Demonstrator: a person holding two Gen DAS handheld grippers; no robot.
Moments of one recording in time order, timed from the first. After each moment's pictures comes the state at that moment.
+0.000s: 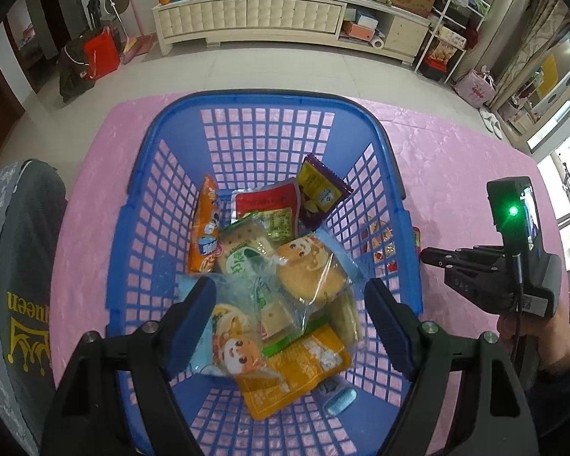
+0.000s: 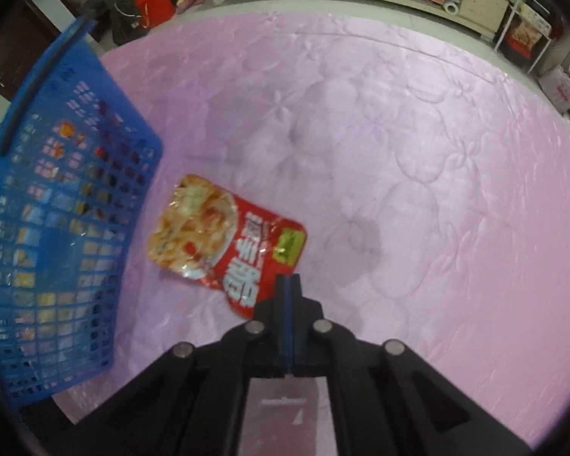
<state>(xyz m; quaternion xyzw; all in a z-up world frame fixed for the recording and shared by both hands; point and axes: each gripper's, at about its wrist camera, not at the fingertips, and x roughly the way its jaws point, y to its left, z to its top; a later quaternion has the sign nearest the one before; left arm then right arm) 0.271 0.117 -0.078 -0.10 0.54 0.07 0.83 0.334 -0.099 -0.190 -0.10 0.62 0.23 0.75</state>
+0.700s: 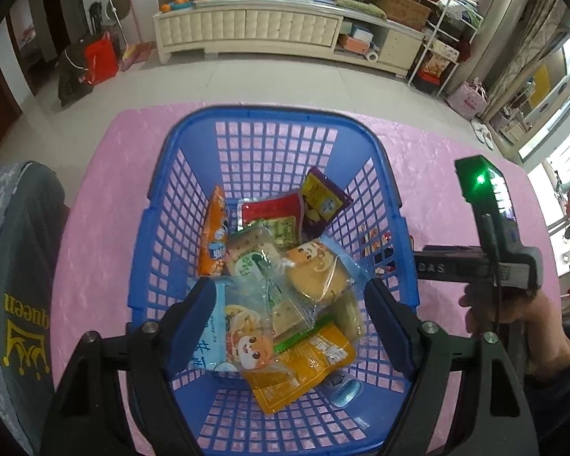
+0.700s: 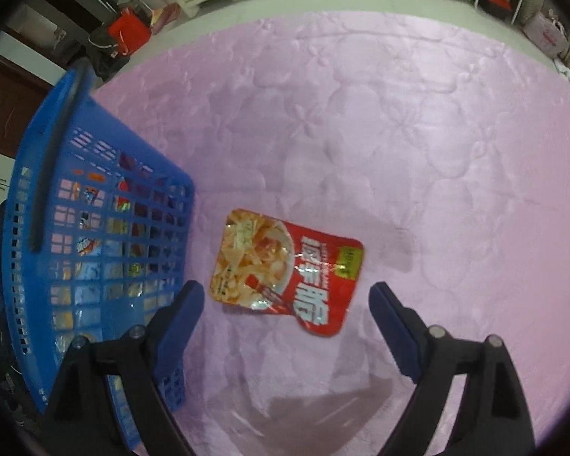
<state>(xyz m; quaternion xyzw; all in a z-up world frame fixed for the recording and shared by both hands) 0.262 0.132 -0.075 -0.11 0.52 0.05 0.84 0.371 -0.072 -0.178 0.00 0.66 0.19 0.73</state>
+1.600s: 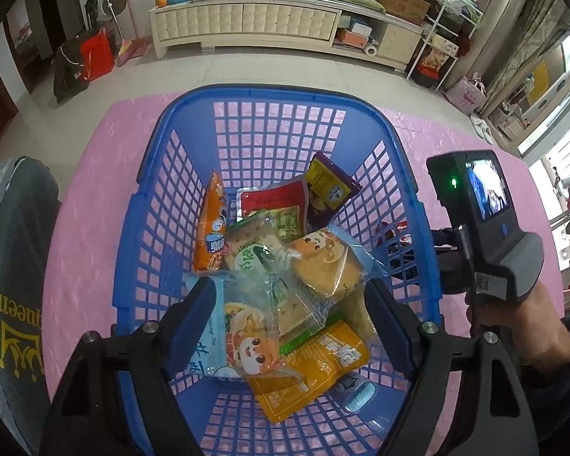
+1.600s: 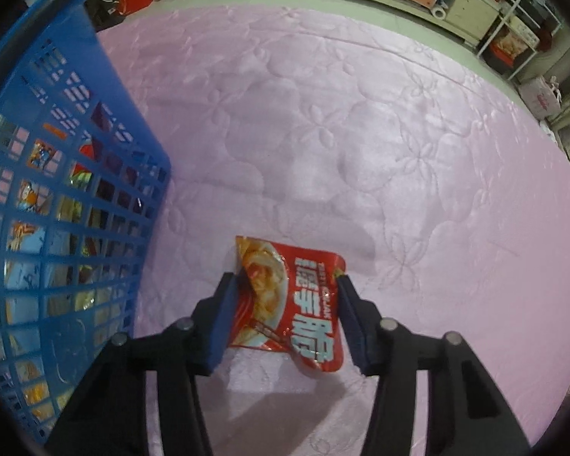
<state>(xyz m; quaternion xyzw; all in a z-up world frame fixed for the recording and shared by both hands) 0.258 0.140 -0.087 -0.11 0.53 0.05 0.84 0.364 -0.012 -0.189 -0.15 0.62 0.16 0.75</state>
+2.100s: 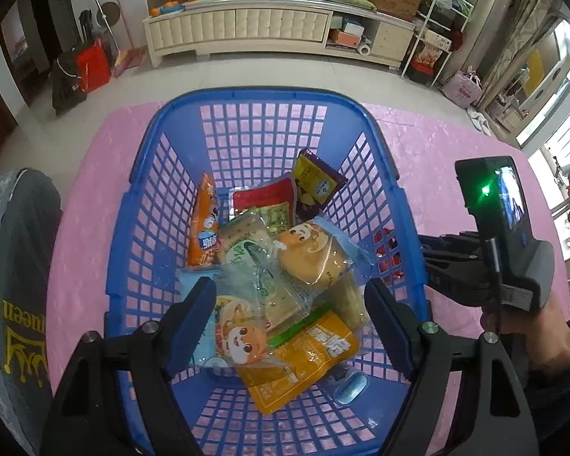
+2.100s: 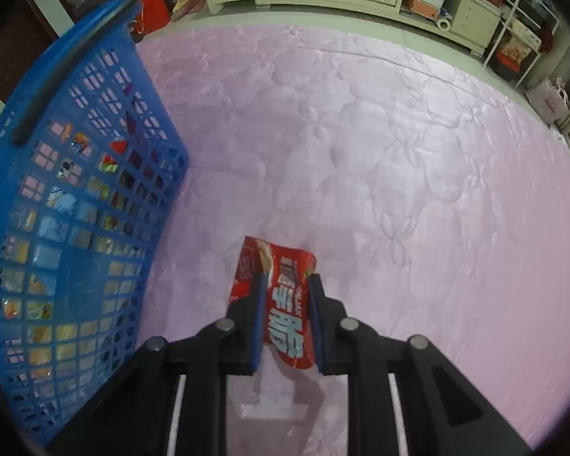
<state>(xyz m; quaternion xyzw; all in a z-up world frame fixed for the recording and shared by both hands) 0.252 0.122 -0.083 -0.09 0.52 0.04 0.85 0.337 -0.069 -0.175 -0.10 0.60 0.20 0.77</state>
